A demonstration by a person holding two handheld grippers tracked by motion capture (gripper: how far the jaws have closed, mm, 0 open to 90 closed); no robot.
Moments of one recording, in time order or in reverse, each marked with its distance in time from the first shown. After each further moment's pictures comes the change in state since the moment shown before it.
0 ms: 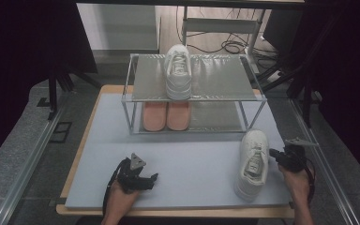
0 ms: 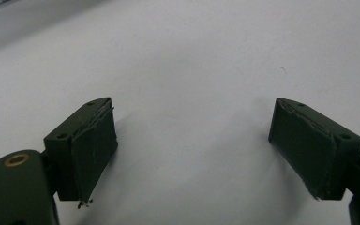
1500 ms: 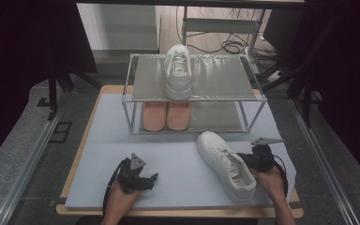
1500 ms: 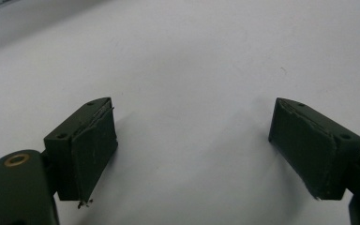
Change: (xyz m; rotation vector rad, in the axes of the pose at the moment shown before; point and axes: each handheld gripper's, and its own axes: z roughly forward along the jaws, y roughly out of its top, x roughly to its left) left arm 0.000 0.000 0.000 0.000 0.000 0.000; right arm 0.086 0.014 0.034 0.078 0.324 -0.157
